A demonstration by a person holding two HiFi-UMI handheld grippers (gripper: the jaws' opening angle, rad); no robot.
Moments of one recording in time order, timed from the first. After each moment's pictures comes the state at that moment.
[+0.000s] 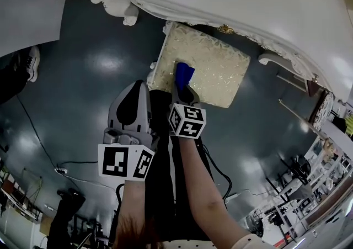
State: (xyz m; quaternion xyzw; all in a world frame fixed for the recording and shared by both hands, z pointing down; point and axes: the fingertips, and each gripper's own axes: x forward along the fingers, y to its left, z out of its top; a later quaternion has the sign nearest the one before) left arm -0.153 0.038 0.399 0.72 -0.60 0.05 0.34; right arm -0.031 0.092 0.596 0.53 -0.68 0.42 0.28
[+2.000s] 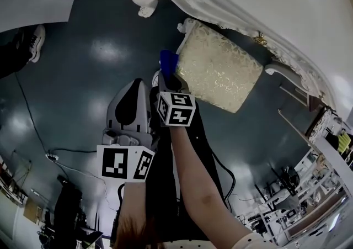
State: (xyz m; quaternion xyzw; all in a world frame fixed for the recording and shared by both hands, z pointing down) left arm -0.207 0.059 0.405 0.68 -0.65 0.04 0.34; right arm -0.136 0.085 0.613 0.43 -0.74 0.43 0.30
